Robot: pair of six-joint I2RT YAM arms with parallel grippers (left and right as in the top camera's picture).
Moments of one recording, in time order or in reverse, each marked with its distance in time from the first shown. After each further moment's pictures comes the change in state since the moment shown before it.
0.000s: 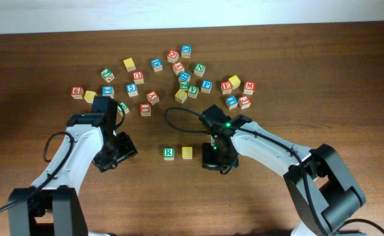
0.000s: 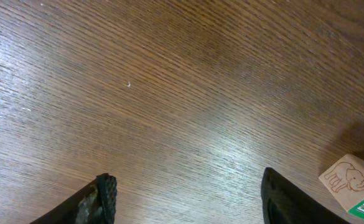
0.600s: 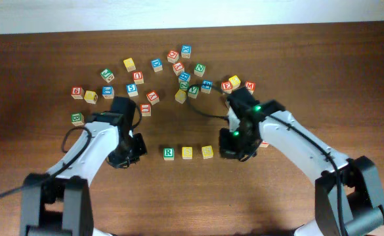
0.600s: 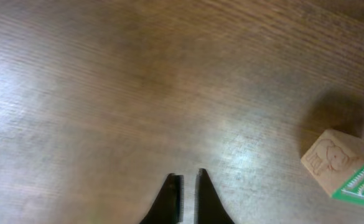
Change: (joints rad) left arm -0.111 0.044 -0.001 0.043 0.027 0.041; right arm -0.190 -0.116 0.057 -0.168 -0.116 -0.138
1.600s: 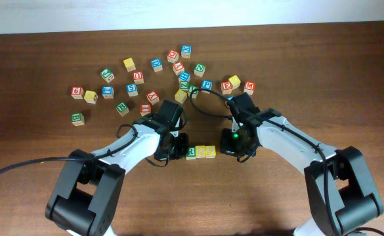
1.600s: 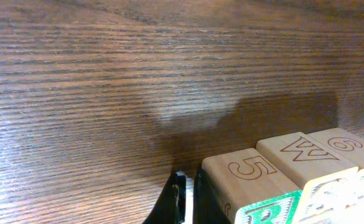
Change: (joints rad) left arm -0.319 0.167 0.005 0.372 0.203 -0.038; right arm -0.015 0.051 -0.121 0.262 0.129 0.051
